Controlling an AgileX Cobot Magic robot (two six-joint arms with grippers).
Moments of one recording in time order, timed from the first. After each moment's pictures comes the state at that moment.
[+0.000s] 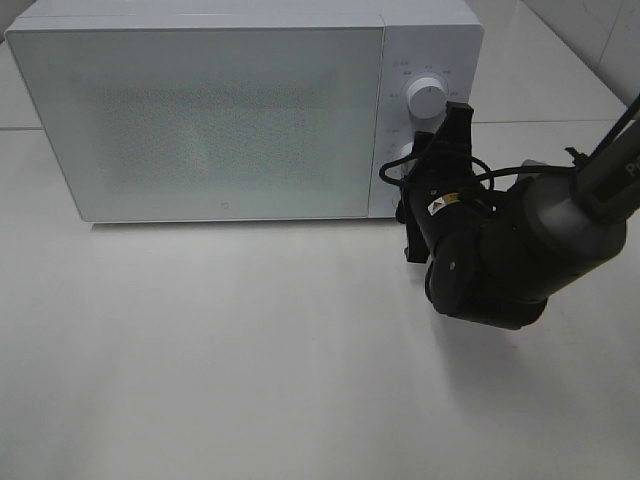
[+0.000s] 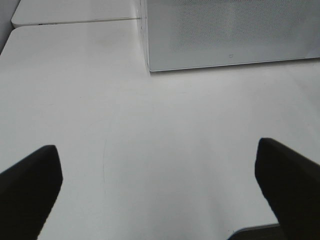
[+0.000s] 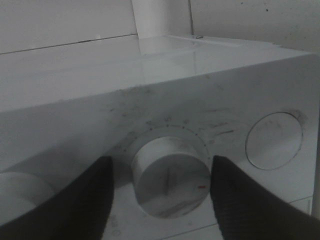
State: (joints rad) left arm 0.03 0.00 -0.50 -0.17 1.04 0.15; right arm 0.63 2.07 -0.78 0.71 -1.18 1.44
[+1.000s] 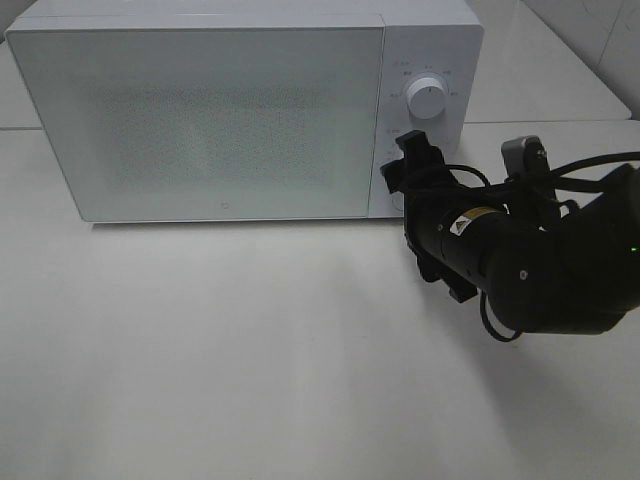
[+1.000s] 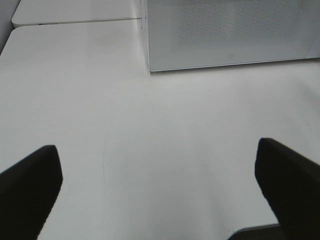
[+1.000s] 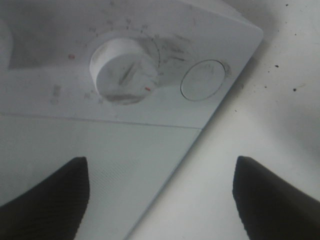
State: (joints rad) left arm 0.03 0.00 -0.50 -0.17 1.04 0.15; right arm 0.63 1.87 -0.62 0.55 -0.86 1.02
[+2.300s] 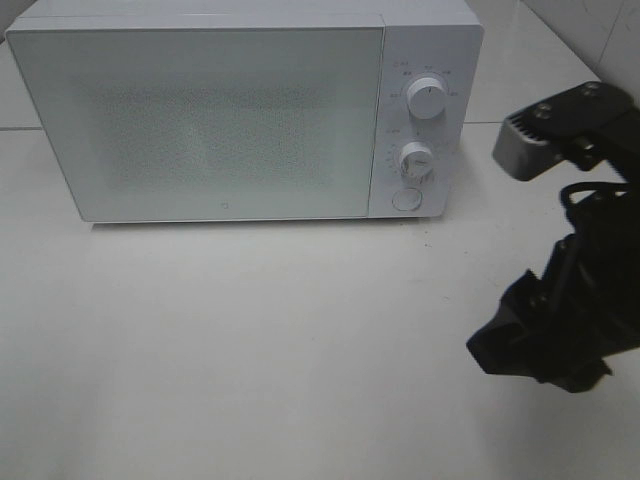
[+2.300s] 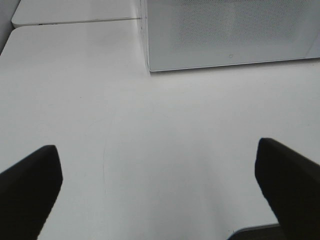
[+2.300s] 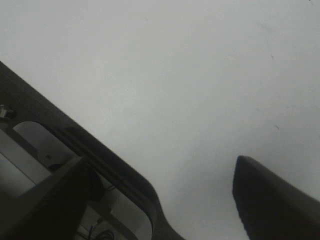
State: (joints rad) left arm 0.03 0.00 -0.50 -0.17 1.04 0.15; right arm 0.63 1.03 -0.69 0.09 0.78 -0.04
